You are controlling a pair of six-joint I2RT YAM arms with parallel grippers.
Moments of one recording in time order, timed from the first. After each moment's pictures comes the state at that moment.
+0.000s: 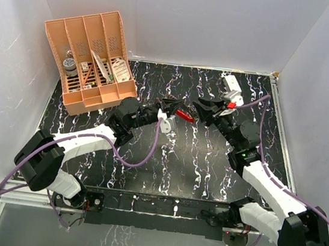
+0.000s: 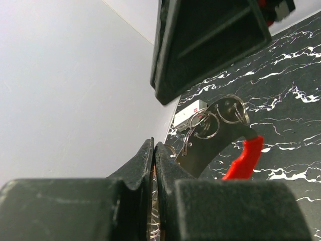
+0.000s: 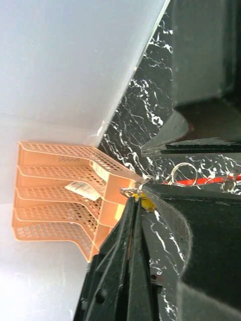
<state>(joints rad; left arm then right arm) -0.75 1.43 0.82 0.75 0.43 0.83 0.41 1.04 0.58 0.70 -0.35 0.07</state>
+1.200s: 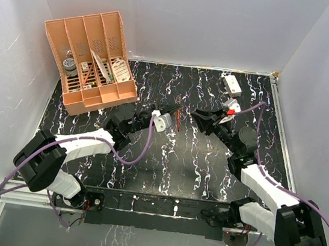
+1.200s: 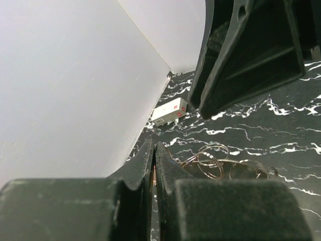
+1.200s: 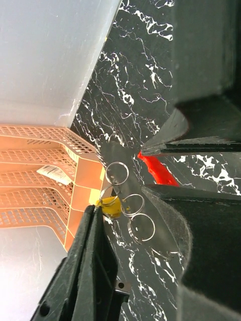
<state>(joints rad) -0.75 1.42 0.73 0.86 0.40 0.63 0.34 1.07 0.45 0.82 -0.47 0.15</state>
